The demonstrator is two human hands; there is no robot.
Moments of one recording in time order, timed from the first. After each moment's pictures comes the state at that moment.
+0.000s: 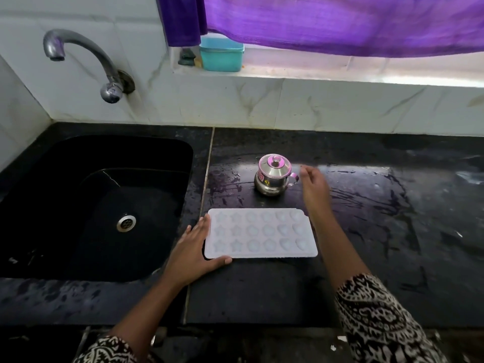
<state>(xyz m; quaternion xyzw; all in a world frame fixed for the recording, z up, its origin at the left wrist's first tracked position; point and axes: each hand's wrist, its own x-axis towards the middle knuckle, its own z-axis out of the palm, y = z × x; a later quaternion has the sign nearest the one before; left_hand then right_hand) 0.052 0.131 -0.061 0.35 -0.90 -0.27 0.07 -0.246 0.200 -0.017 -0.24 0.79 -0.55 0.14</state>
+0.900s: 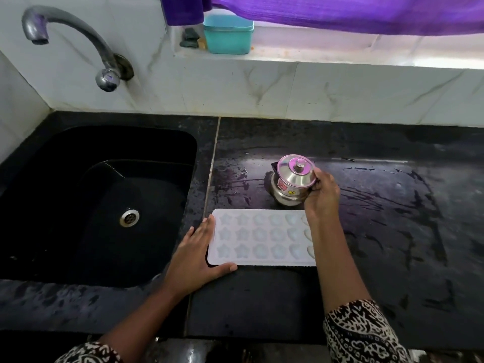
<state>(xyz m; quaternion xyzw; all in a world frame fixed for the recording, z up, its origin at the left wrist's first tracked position) 0.049 0.129 -0.070 0.35 -0.90 -0.24 0.06 -0.234 0.181 -0.022 -0.03 0.44 -0.86 0.25</state>
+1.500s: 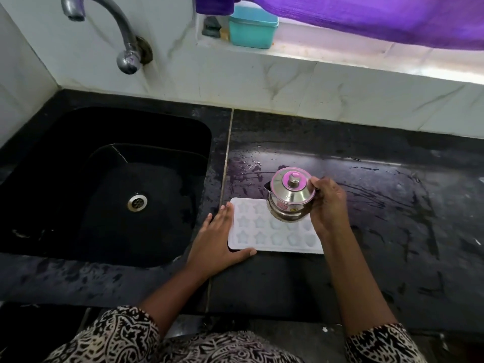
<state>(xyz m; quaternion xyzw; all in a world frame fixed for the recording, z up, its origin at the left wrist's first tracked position) 0.048 0.128 -0.075 0.34 -0.91 -0.24 0.07 -0.172 0.205 0.011 -0.11 0.52 -0.79 0.31</state>
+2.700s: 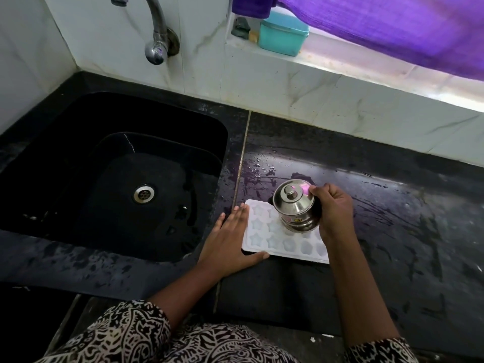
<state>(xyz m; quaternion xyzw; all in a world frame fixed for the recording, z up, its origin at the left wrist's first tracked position) 0.048 0.130 -0.081 0.33 -0.91 -0.22 0.09 -0.145 0.191 0.028 -0.18 0.71 -0.63 0.25</state>
